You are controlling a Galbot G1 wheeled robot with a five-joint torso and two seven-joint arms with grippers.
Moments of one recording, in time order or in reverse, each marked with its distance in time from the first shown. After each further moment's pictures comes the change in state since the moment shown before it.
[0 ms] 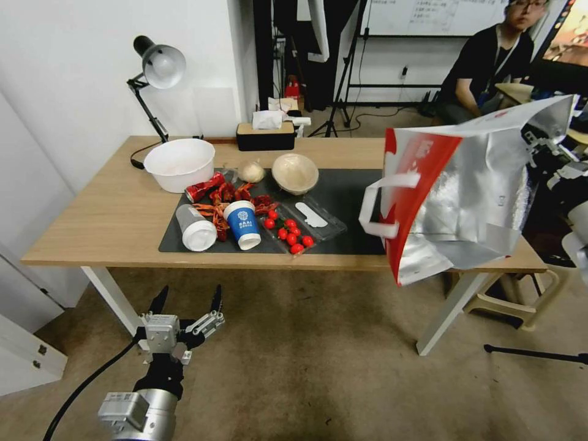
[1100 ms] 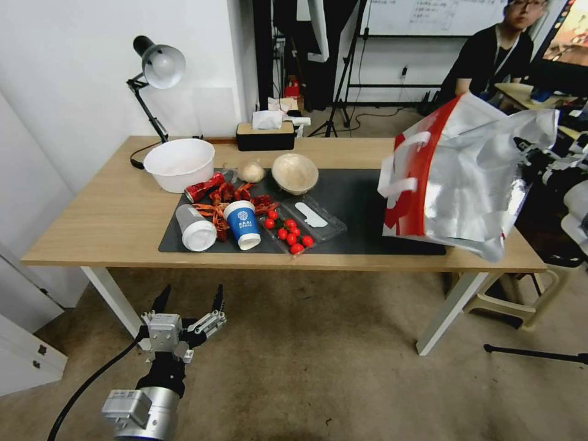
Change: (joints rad) left arm -0.013 0.006 0.003 0.013 -0.001 0.000 0.001; right arm 0.245 -0.078 -0.229 -0.203 0.095 -0.130 0.085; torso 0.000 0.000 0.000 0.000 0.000
